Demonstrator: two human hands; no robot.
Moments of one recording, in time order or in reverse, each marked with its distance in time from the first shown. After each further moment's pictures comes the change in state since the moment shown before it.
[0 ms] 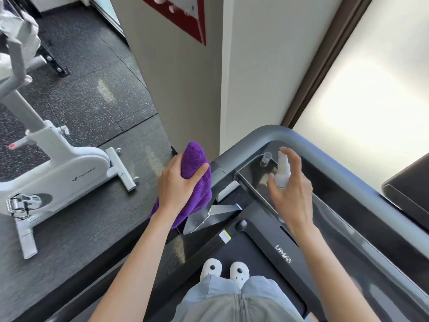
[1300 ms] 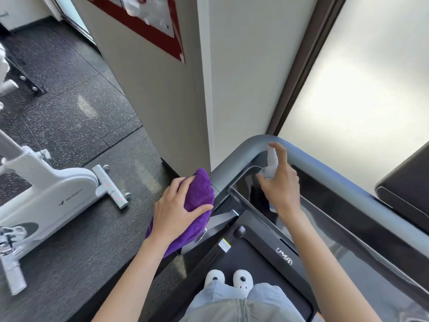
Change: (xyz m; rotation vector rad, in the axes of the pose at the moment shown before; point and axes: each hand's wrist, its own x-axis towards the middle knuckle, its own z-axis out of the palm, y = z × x) left_hand 0.008 -0.023 0.009 0.363 -0.302 0.235; right_hand 0.053 0.008 0.023 -0.134 0.006 0.148
